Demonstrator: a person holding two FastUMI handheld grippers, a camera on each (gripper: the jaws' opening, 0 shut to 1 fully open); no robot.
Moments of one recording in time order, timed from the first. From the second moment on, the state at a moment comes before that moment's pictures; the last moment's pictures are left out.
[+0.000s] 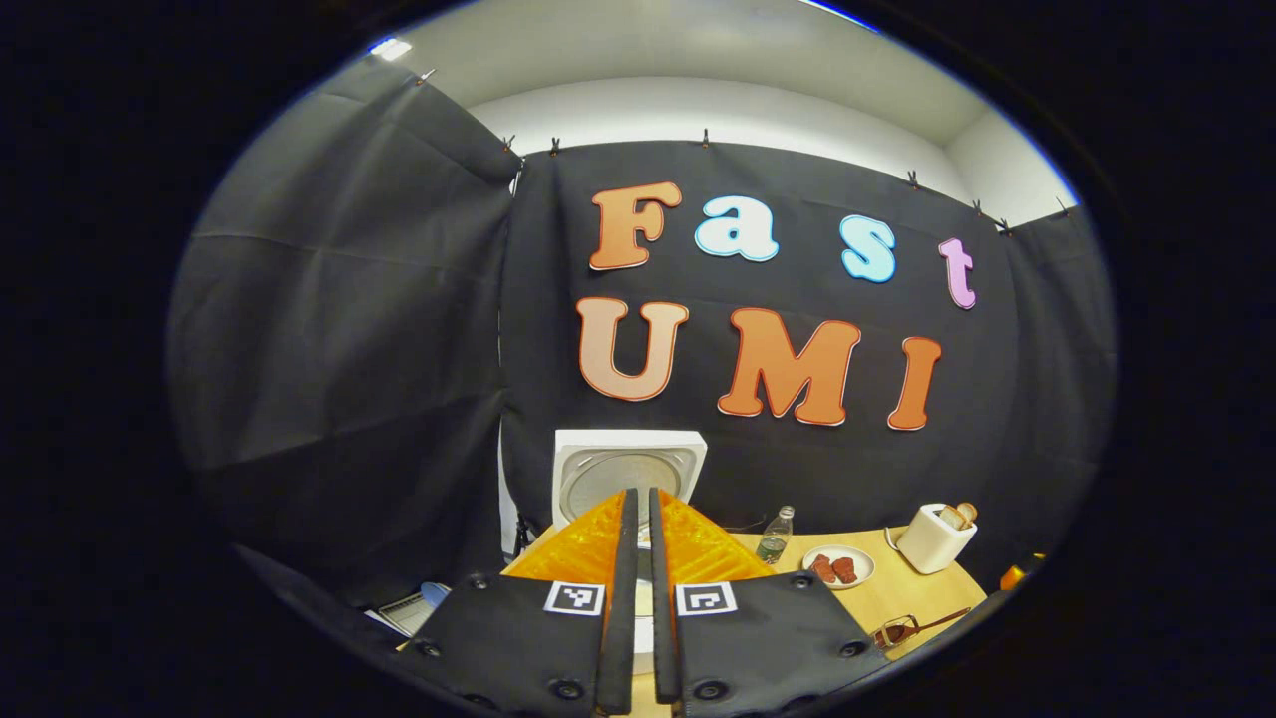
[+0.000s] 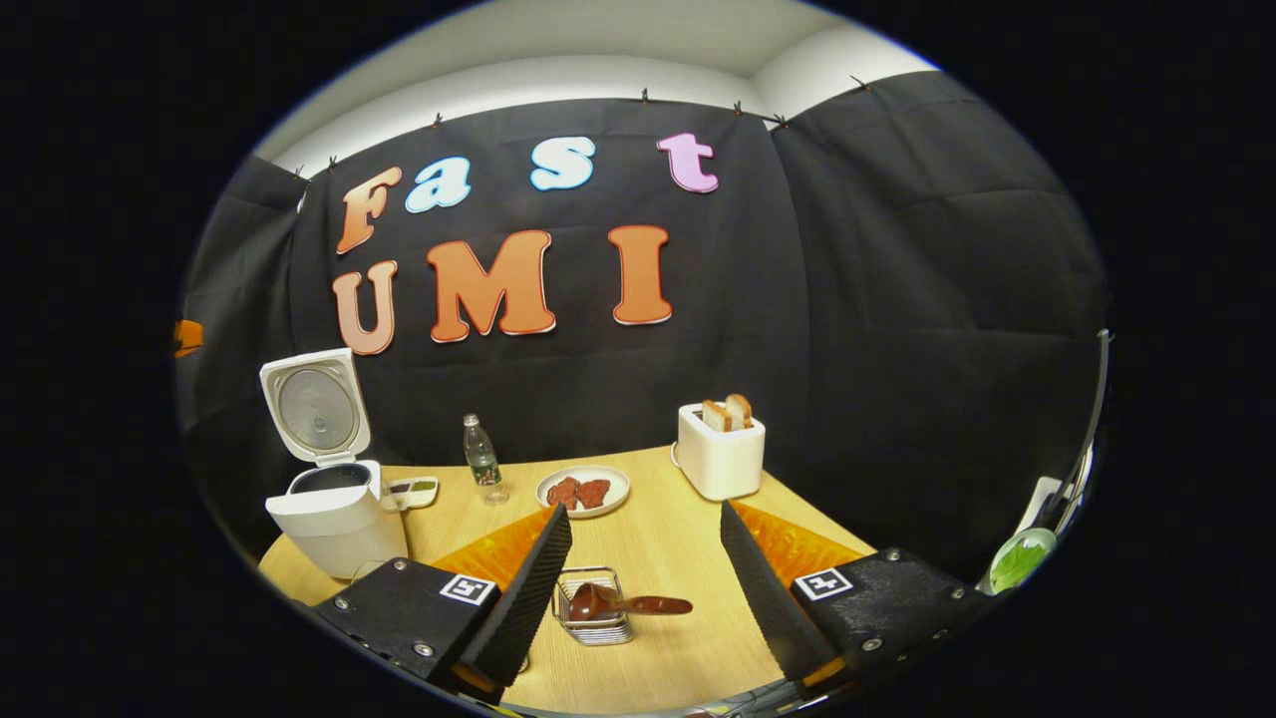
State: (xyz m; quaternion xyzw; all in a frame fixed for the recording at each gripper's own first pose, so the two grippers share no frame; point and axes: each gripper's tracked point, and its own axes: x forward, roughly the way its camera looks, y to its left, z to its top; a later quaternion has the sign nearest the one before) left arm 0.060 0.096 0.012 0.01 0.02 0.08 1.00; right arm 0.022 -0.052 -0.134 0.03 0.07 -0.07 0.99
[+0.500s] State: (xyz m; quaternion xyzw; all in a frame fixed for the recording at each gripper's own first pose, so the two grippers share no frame) left arm 0.019 0.117 0.020 0.01 0.00 0.10 0.99; right arm 0.037 -0.060 -0.224 0.14 0.14 -0.10 0.98
